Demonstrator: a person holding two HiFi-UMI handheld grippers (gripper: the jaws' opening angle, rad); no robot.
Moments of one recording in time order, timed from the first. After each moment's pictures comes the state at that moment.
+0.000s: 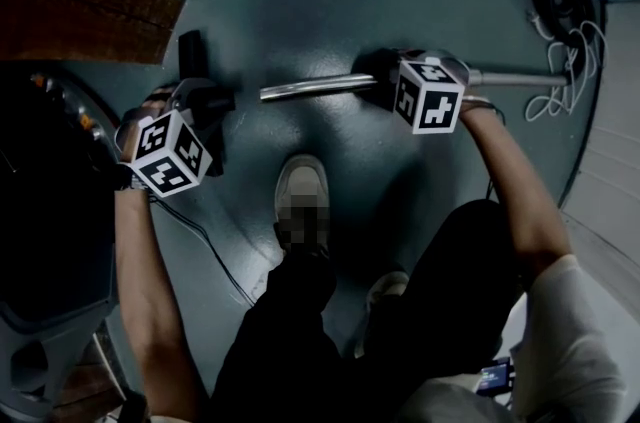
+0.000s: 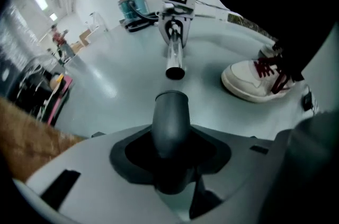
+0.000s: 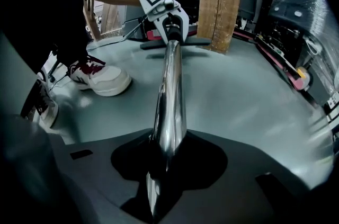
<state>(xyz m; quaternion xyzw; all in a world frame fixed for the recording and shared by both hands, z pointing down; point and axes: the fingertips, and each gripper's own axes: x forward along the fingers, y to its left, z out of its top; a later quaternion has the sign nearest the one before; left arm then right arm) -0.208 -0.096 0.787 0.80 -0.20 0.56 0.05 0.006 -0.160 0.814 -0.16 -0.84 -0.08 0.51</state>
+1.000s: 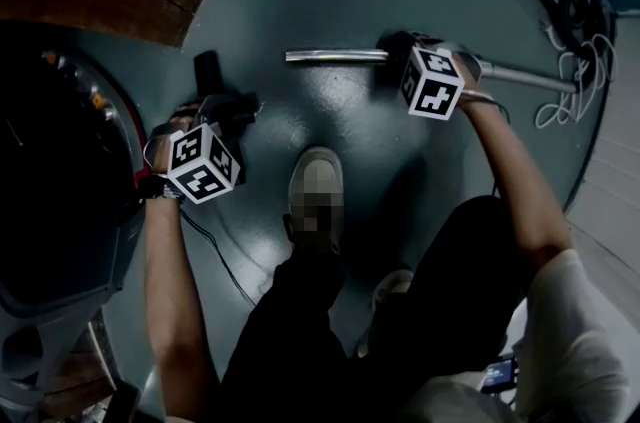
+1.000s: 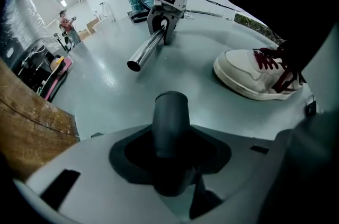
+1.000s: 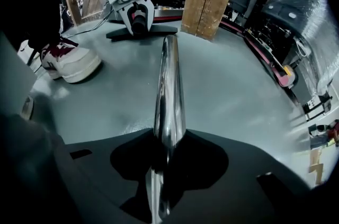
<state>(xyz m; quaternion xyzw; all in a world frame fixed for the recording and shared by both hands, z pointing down) -0.211 -0.045 0.828 0.78 -0.23 0.58 0.10 -0.001 -0.207 0.841 -0.07 -0.81 -0.13 0.56</state>
